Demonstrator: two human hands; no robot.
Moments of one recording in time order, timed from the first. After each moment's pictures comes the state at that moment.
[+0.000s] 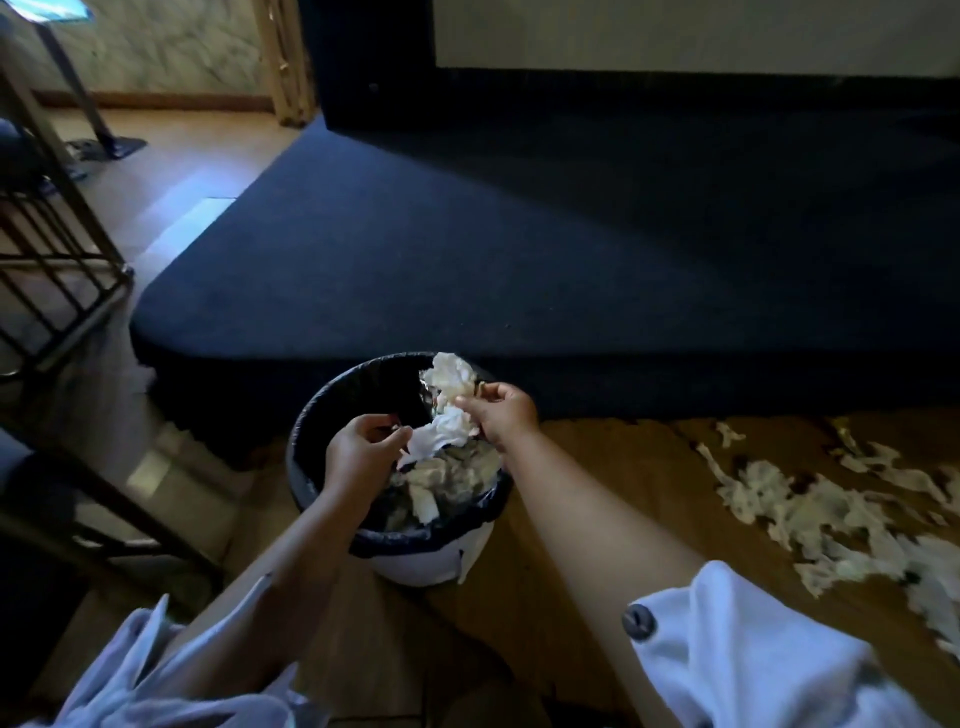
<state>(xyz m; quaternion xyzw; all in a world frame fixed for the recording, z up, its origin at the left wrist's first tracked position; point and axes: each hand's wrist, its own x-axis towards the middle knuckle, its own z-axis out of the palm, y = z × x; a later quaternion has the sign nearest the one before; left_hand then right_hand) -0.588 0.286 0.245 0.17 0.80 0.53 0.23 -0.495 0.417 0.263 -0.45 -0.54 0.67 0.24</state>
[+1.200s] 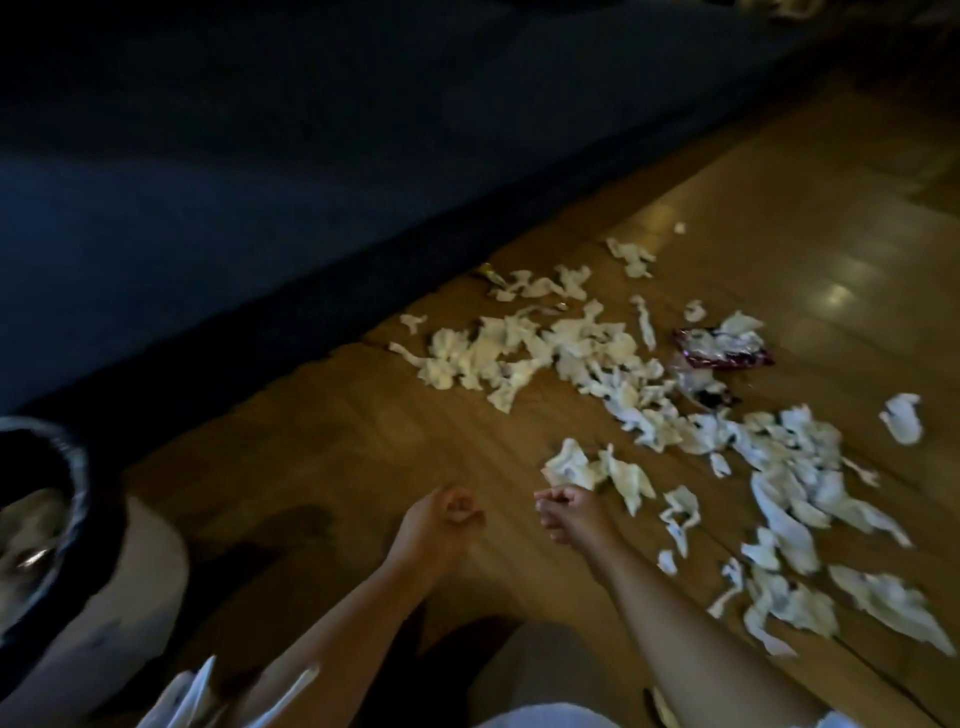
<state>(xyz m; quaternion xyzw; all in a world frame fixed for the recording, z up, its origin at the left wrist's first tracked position) -0.209 0.380 0.186 0.55 0.66 0.16 0.48 -0.023 0.393 0.131 -0.70 -0.35 0.56 0.28</state>
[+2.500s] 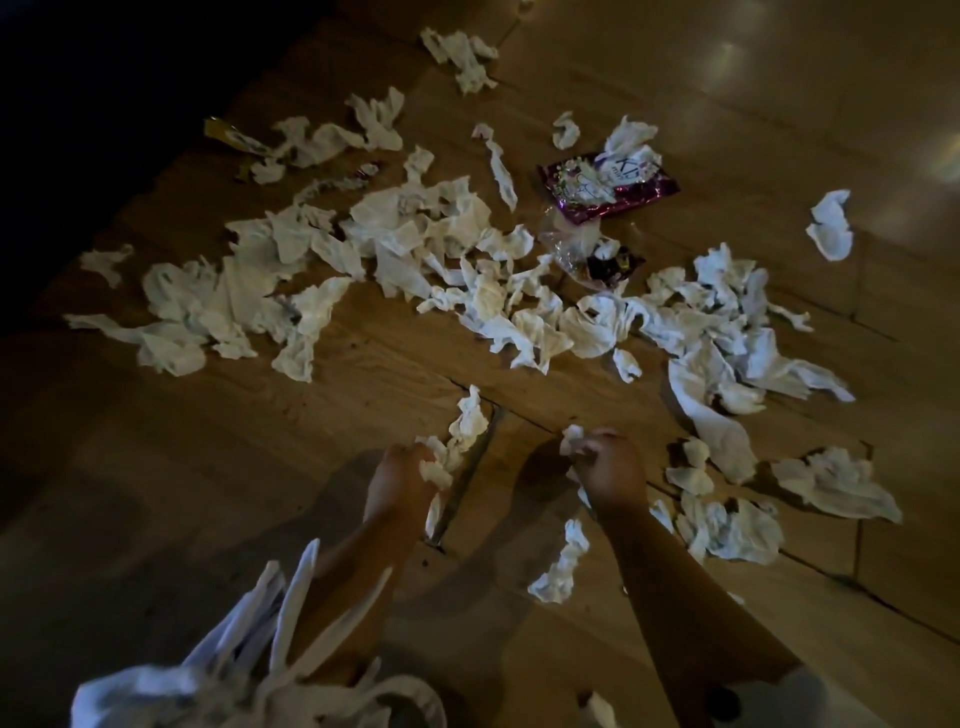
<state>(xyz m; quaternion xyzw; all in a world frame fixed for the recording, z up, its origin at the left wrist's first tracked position) -0.007 0.522 -0.038 0.68 0.62 -0.07 0.38 0.201 0.435 -0.055 -0.86 -0.38 0.29 0.18</state>
